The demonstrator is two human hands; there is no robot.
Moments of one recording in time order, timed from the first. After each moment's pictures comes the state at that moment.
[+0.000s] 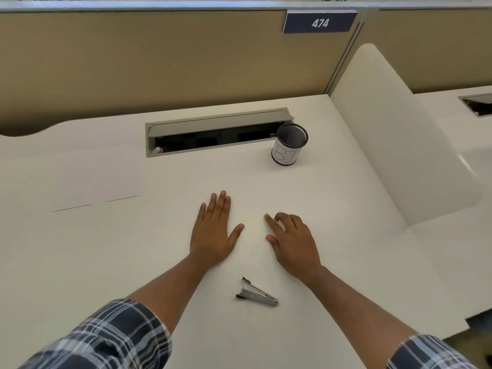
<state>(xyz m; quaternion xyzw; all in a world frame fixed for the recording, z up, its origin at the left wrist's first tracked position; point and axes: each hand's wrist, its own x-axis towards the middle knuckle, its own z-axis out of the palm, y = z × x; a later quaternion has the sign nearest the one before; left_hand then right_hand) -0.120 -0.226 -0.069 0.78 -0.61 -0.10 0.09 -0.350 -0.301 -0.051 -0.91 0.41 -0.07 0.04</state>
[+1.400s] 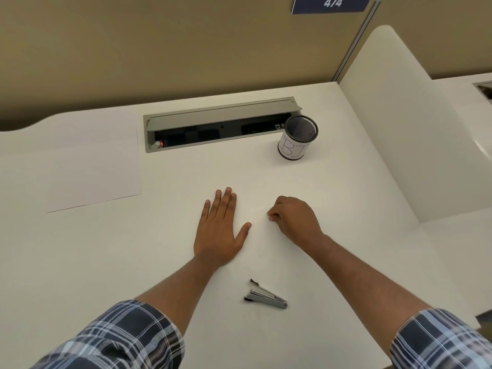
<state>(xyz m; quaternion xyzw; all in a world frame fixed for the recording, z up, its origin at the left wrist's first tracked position) -0.119 -0.230 -0.065 0.78 -0.60 -0.10 0.10 -0.306 -0.354 -0.033 -0.90 0.40 -0.04 0.16</state>
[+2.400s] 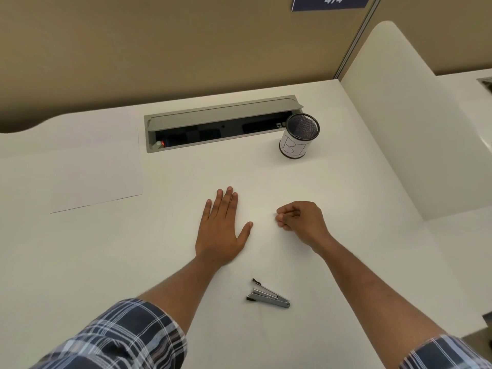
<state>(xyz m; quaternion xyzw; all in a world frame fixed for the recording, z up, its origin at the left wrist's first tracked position) -0.120 -0.229 -0.064 0.78 -0.60 -0.10 0.10 -0.317 -0.344 -0.010 -0.58 0.59 -0.15 0.54</state>
